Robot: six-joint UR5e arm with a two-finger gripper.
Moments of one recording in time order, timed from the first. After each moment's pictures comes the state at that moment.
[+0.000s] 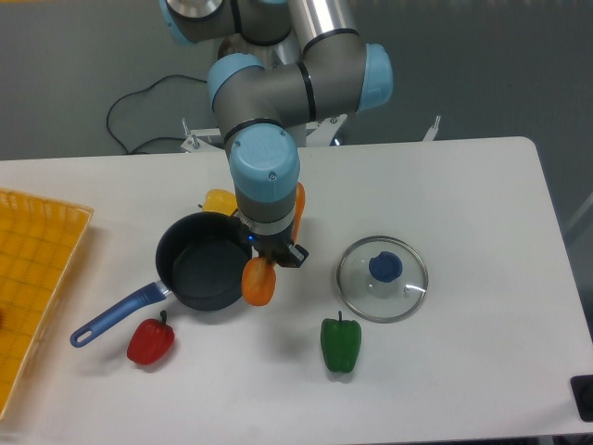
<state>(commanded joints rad) 2.33 -1.89 -1.56 -1.34 1.54 0.89</state>
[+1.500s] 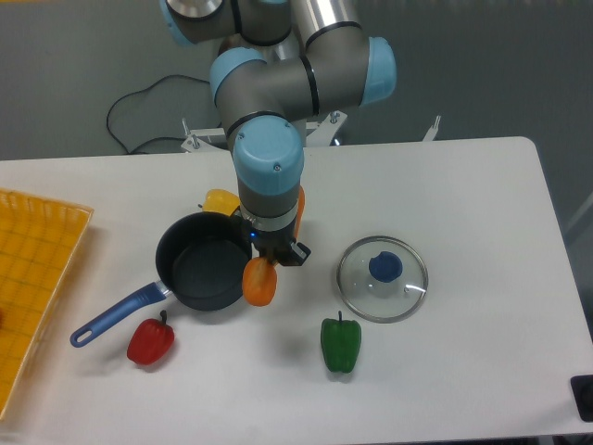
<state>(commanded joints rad) 2.34 -1.88 -1.55 -1.33 1.52 0.89</state>
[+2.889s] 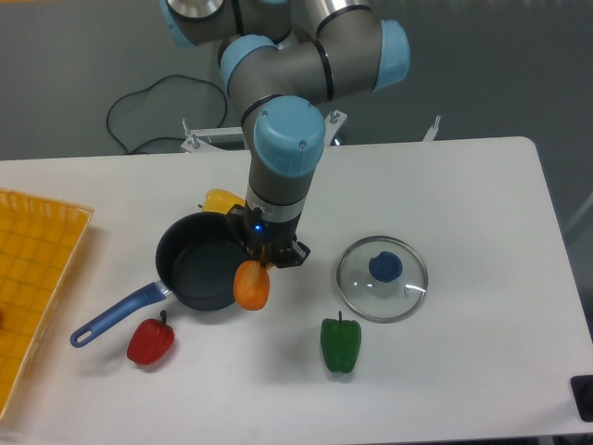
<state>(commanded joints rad) 2.39 -1.84 -1.55 -1.26 1.29 0.85</state>
